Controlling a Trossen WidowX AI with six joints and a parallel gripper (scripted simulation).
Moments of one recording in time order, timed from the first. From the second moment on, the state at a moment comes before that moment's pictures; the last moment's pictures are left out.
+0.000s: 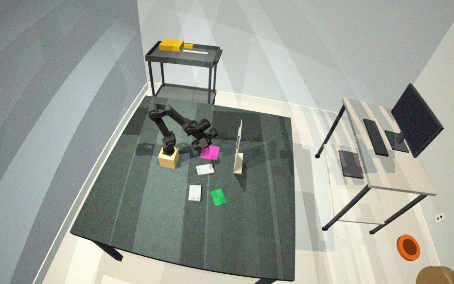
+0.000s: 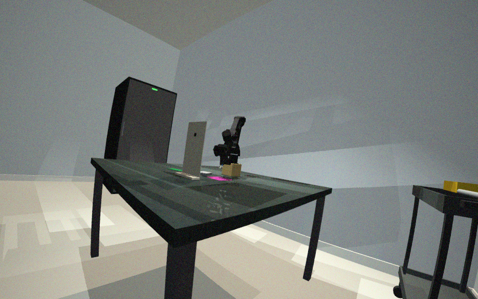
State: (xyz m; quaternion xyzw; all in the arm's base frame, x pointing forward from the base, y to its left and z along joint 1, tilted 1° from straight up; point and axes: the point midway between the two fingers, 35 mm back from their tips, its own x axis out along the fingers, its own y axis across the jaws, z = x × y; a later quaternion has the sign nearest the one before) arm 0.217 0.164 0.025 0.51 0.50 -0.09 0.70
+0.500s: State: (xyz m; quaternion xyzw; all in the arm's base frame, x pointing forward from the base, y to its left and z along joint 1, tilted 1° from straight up) arm 0.217 0.166 0.016 0.50 0.50 -0.09 0.70
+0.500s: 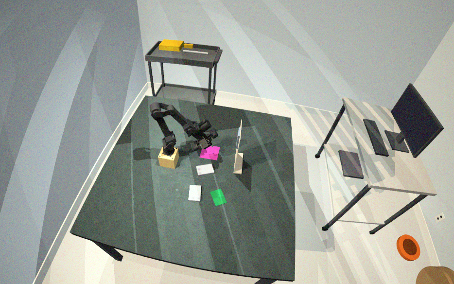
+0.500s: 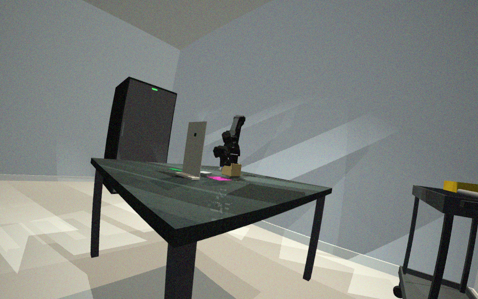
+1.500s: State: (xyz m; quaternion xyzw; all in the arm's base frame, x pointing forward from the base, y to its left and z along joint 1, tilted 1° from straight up) arm 0.219 0.168 -0.010 0.50 0.50 -0.09 0.70
